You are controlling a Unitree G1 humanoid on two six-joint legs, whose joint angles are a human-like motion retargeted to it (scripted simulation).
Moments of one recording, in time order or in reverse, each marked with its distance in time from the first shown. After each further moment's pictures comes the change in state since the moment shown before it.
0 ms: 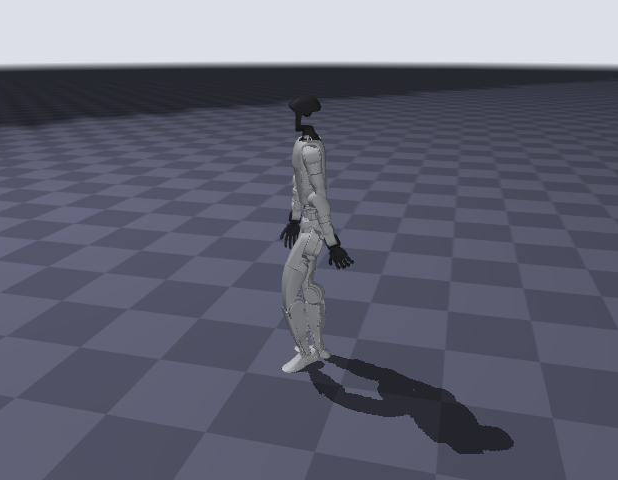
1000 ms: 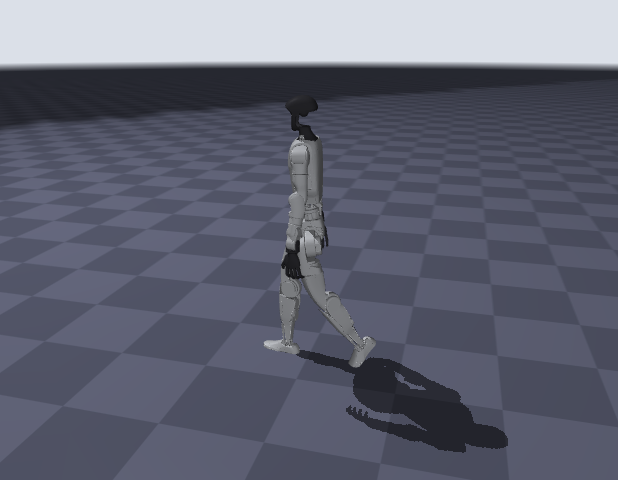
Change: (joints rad) left arm -0.136 0.044 -0.035 -0.229 0.012 -0.081 0.055; right arm 0.207 0.014 -0.122 0.034 -0.058 0.028 0.016; waist -0.191 0.024 -0.089; left_leg 0.489 -0.089 -0.015 -0.220 0.229 -0.084; right_leg -0.407 -0.022 0.121 0.209 0.123 -0.062
